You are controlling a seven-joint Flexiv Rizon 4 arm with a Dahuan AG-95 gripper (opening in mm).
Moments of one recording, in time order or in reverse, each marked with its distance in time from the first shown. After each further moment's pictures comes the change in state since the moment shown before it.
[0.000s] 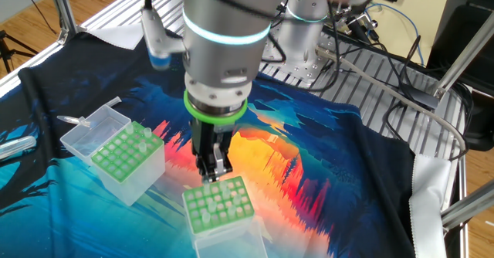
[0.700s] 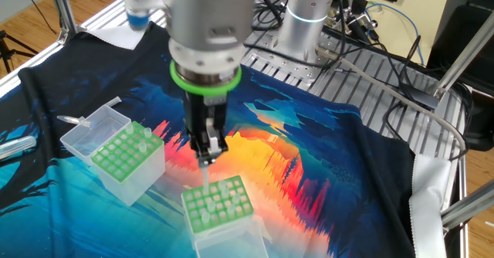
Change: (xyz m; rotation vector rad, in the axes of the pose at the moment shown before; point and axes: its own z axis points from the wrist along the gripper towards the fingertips) arm -0.011 0.002 -0.056 -0.026 0.052 0.005
